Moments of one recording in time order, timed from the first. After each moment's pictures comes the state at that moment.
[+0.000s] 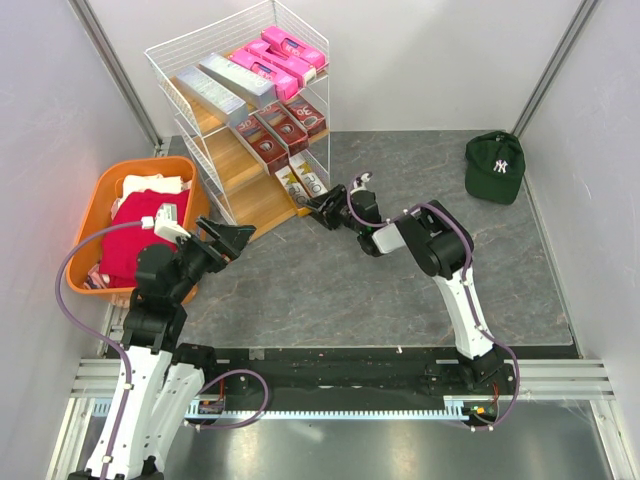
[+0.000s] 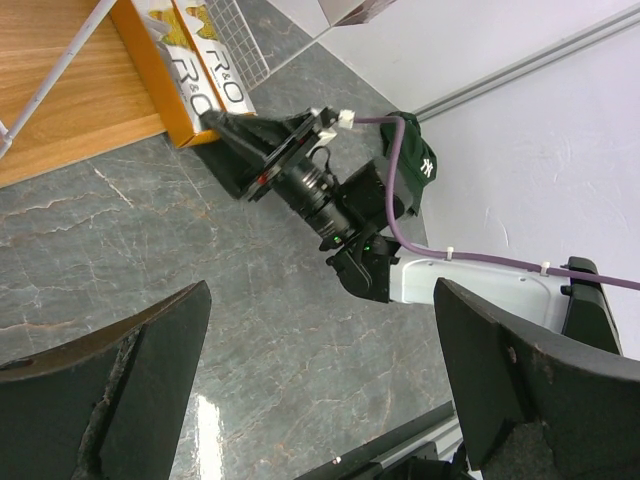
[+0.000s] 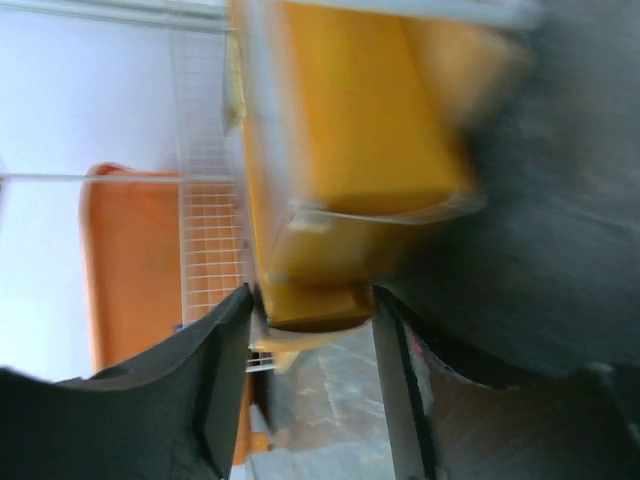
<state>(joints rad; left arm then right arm) -0.13 0.50 0.64 -0.31 0.26 -0.85 0.55 2.35 1.25 0.91 -0.24 1.28</state>
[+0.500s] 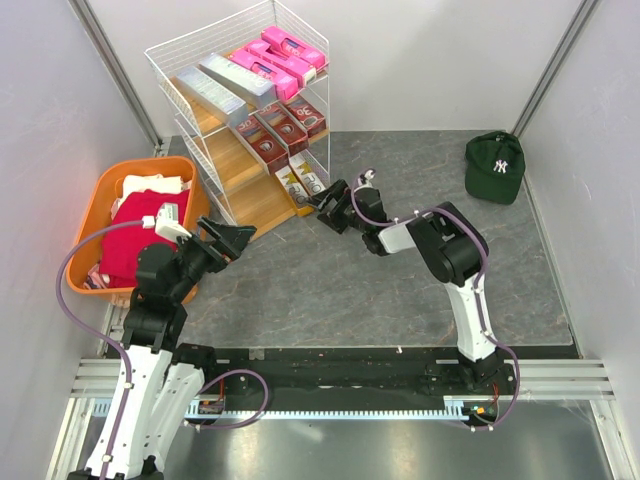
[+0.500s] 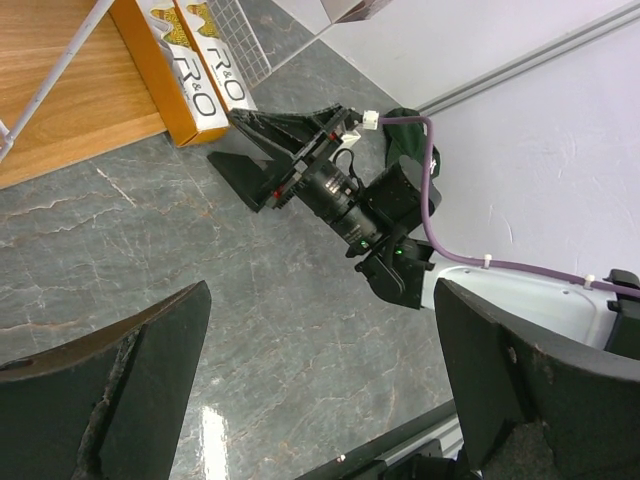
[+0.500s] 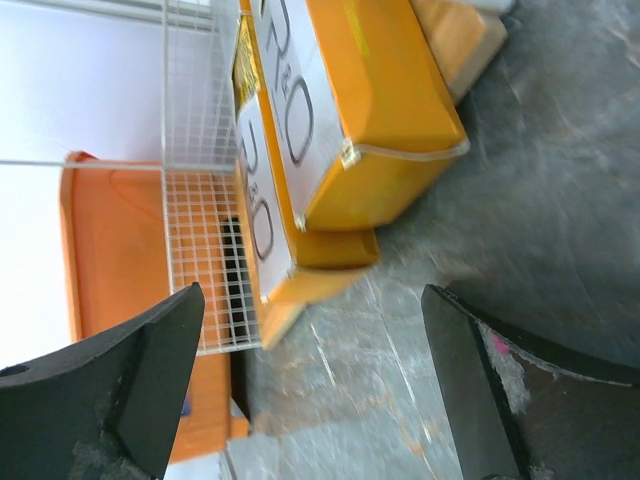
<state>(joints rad) -0.13 0.51 0.64 -0.31 0.27 -0.84 0.55 2.23 1.17 0.78 -0.20 1.20</state>
